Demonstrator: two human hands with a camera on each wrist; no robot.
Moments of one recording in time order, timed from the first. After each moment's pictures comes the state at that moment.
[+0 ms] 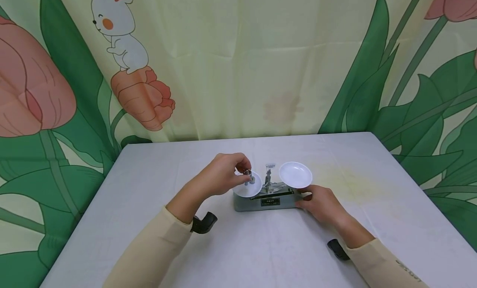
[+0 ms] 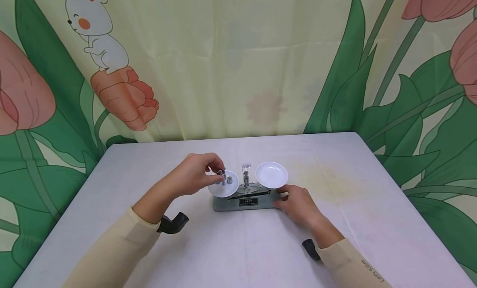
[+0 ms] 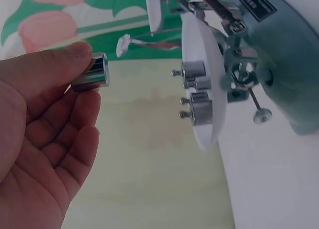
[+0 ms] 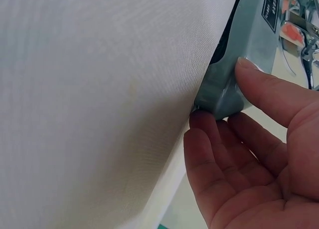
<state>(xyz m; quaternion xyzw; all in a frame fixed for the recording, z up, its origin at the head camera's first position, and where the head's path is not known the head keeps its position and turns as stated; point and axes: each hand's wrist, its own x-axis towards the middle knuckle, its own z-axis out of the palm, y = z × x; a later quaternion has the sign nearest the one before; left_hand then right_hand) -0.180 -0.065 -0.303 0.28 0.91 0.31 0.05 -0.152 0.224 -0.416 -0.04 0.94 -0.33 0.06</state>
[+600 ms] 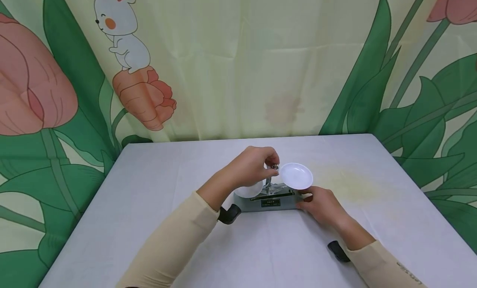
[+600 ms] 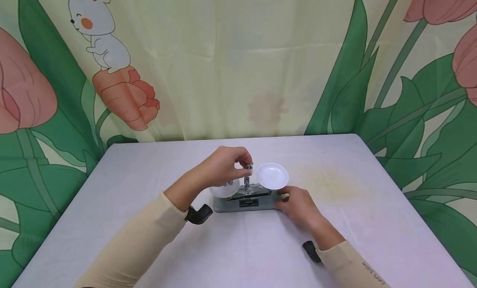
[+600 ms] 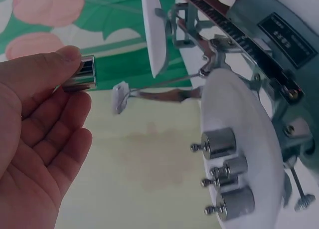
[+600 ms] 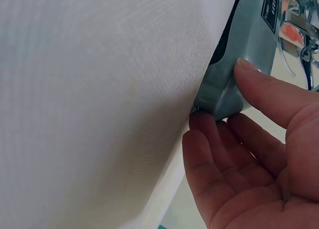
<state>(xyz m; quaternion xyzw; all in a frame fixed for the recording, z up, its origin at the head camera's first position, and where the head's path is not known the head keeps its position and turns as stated) -0.200 -0.011 -0.297 0.35 0.89 0.28 0.06 -0.151 0.225 -0.418 -0.05 0.94 -0.32 0.05</state>
